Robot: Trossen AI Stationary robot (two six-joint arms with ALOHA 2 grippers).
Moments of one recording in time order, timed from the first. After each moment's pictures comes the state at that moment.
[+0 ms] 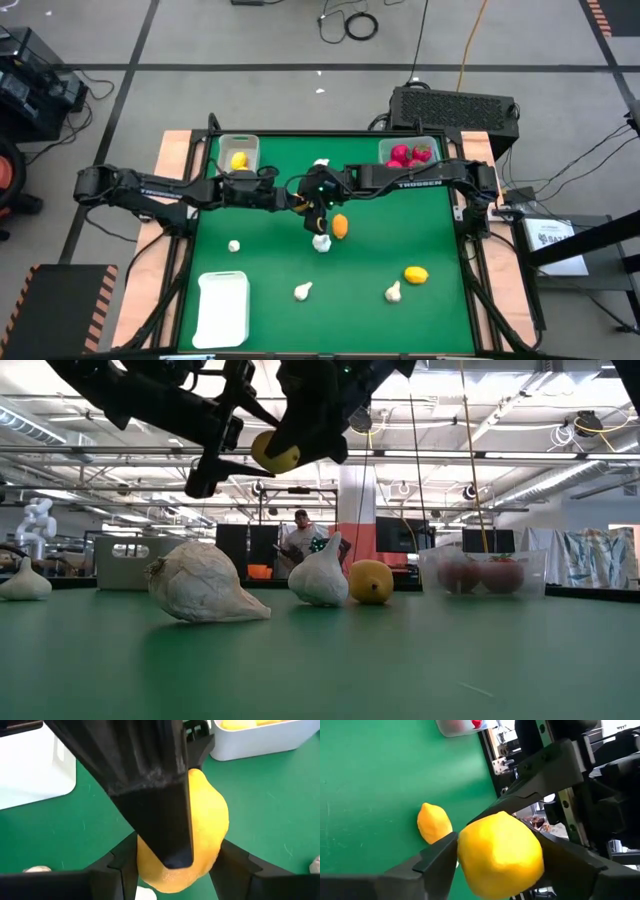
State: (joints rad) left arm 0.10 1.21 0.58 0.31 0.05 -1.22; right arm -0.05 1.90 1.63 -0.51 -0.02 0.17
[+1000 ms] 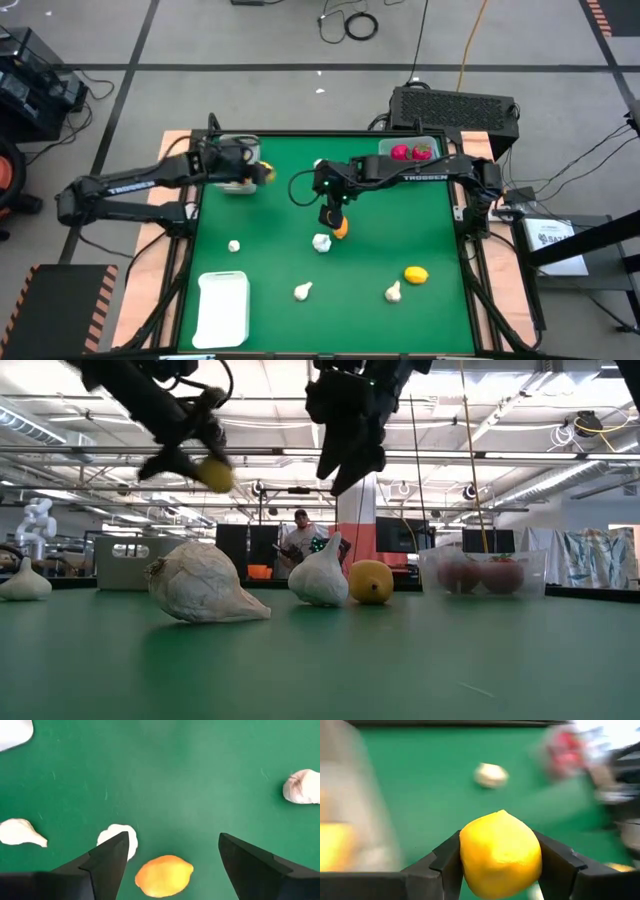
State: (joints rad) left arm 0.38 0.97 0.77 -0.49 -0.10 -0.83; right arm -0.09 1.86 1.63 -0.82 -0.03 0.23
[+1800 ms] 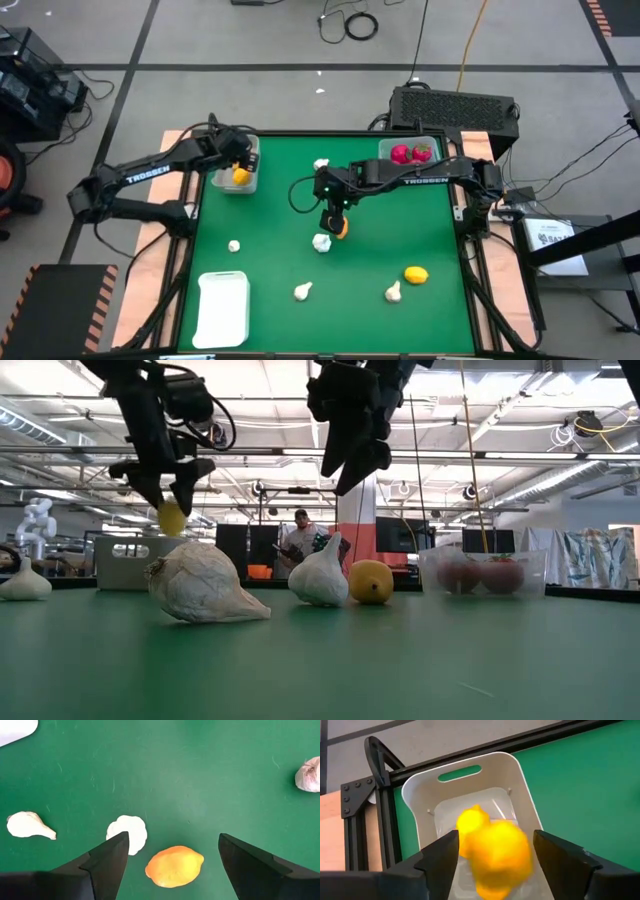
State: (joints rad) left arm 0.60 1.14 0.84 -0.76 -0.42 -0.56; right arm -0.06 1.86 1.63 -0.85 -0.02 0.28
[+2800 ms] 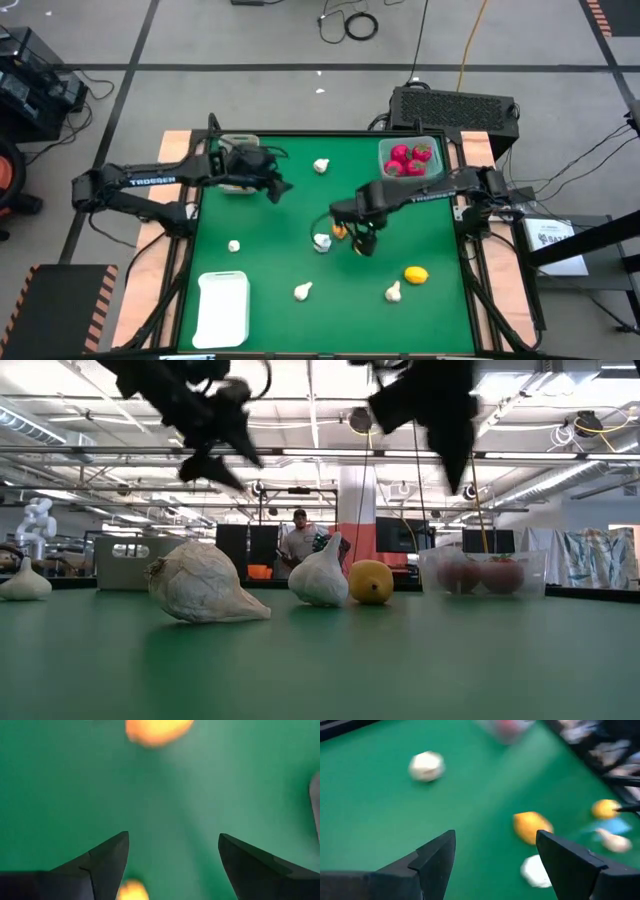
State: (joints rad) left arm 0.29 1.18 0.84 -0.34 0.04 -0.54; right arm 0.10 1.84 1.63 -1.41 0.01 0.56
